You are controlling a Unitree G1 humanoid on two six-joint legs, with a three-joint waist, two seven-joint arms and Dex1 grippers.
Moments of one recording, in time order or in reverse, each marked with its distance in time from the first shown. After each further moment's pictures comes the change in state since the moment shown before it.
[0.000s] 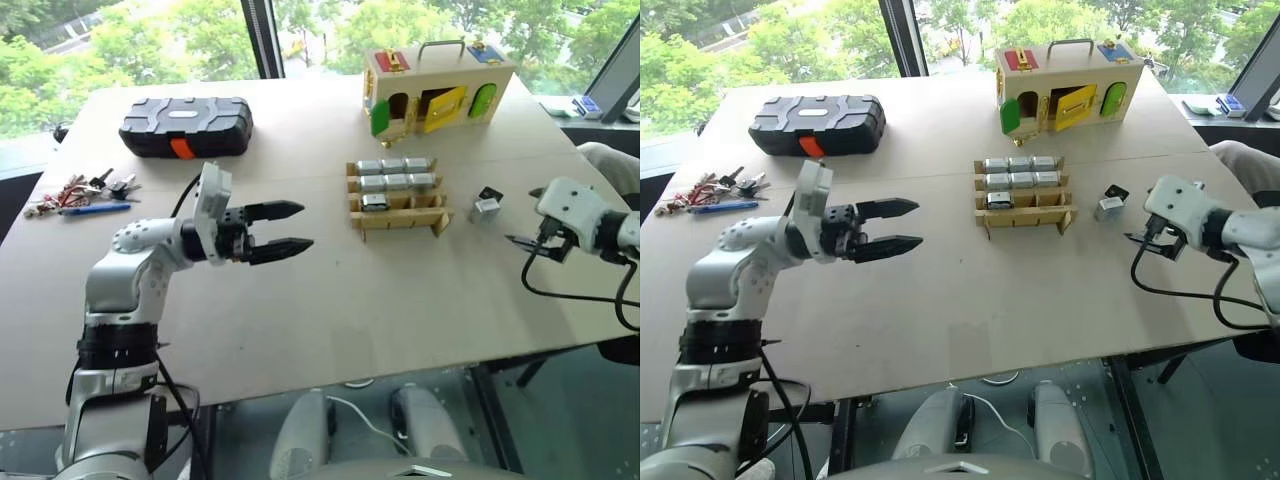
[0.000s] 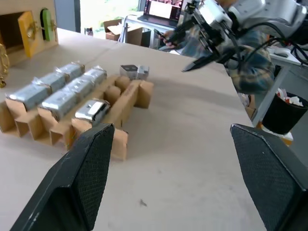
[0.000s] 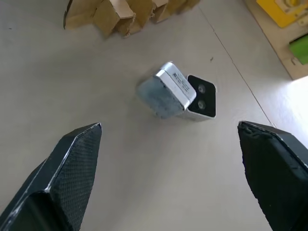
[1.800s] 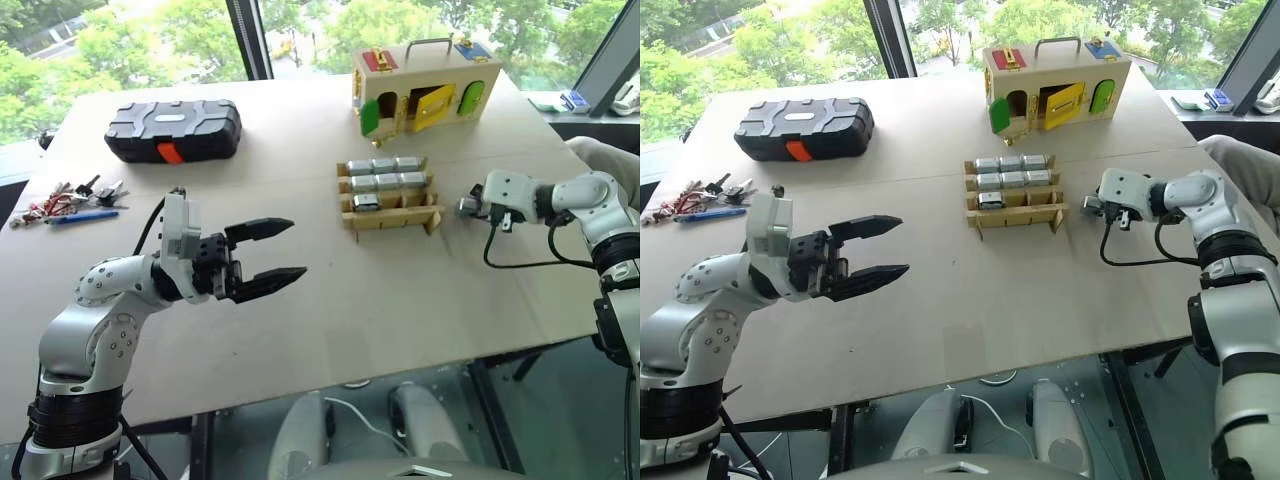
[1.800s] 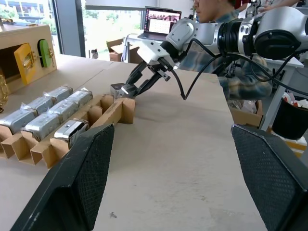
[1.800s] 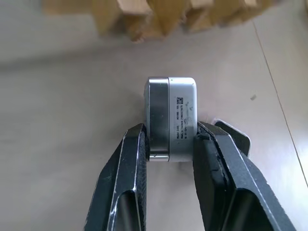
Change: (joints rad) left arm 0.262 0.072 0.083 -0.313 -0.201 -0.072 0.136; right arm -0.544 0.306 0.139 0.926 -0.297 -0.580 0.183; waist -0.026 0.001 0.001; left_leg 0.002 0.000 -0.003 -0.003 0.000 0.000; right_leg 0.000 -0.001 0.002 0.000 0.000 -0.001
